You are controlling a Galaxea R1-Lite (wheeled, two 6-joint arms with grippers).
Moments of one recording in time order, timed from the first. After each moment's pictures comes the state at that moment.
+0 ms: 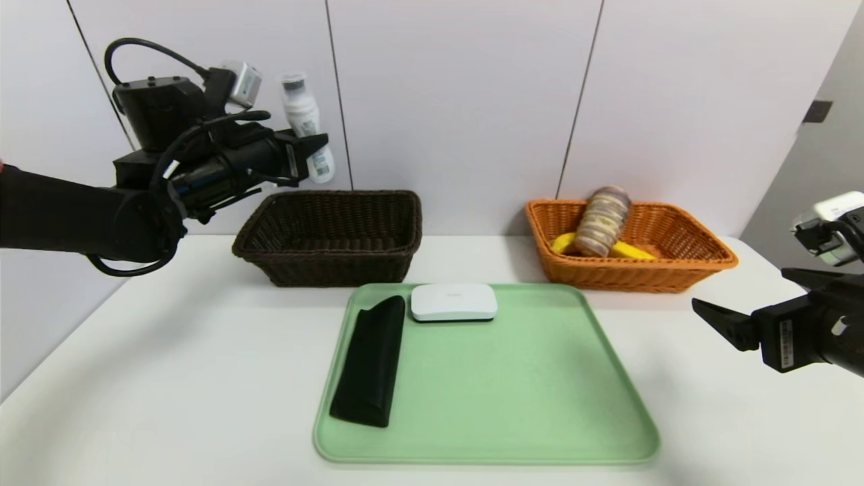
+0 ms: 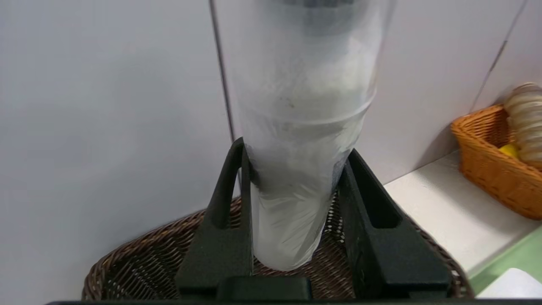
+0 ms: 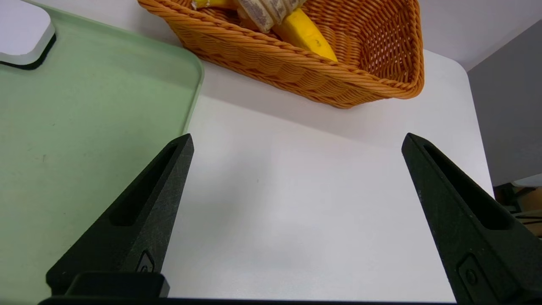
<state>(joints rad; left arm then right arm) -0.17 1.90 -1.29 -0.74 -0.32 0.03 0.26 1.19 -0.58 -0.24 -0.25 -0.21</state>
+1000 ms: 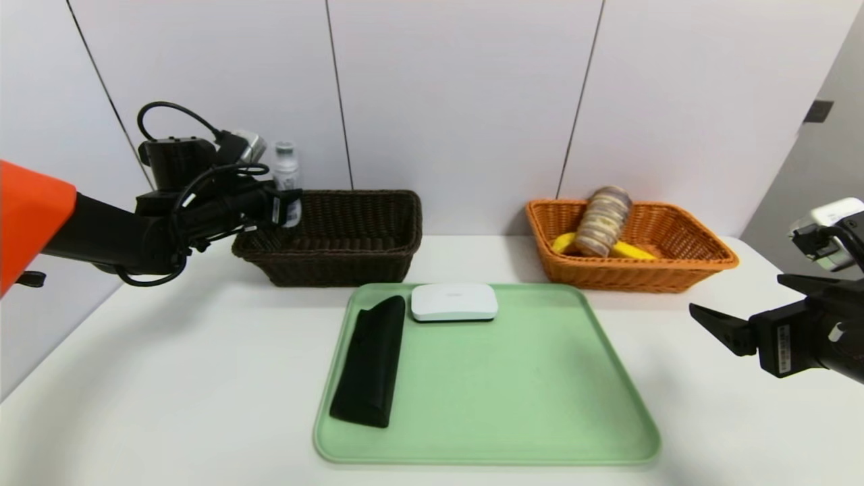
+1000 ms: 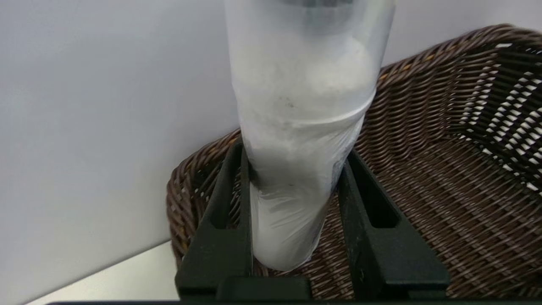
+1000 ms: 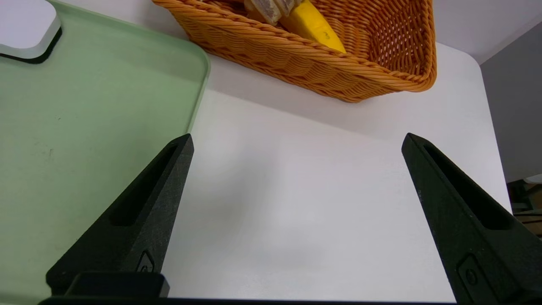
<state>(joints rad) -0.03 2.08 -1.32 -0.67 -0.32 0.24 0.26 1.20 -0.57 -0.24 -0.24 -0.20</state>
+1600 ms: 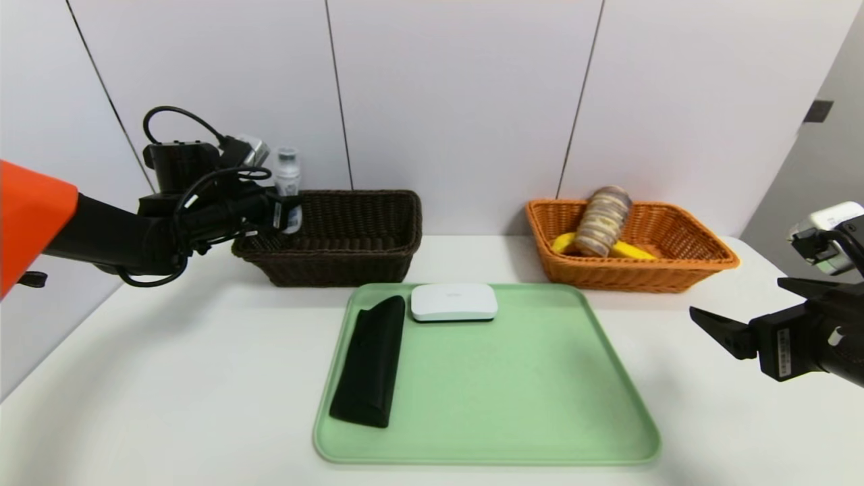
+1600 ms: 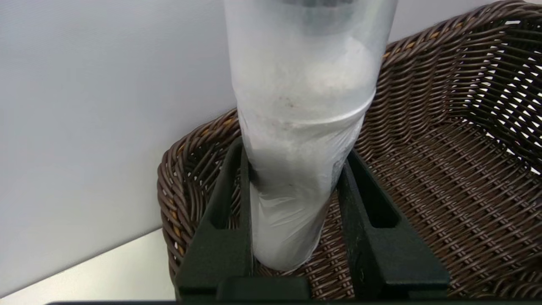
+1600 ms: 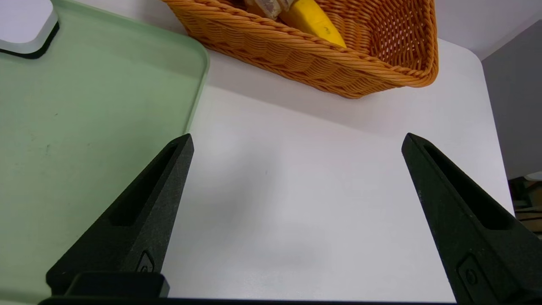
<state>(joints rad) -0.02 2.08 -1.32 -0.63 -0.32 0.24 0.26 1.19 -0.56 -0.24 -0.24 -0.20</state>
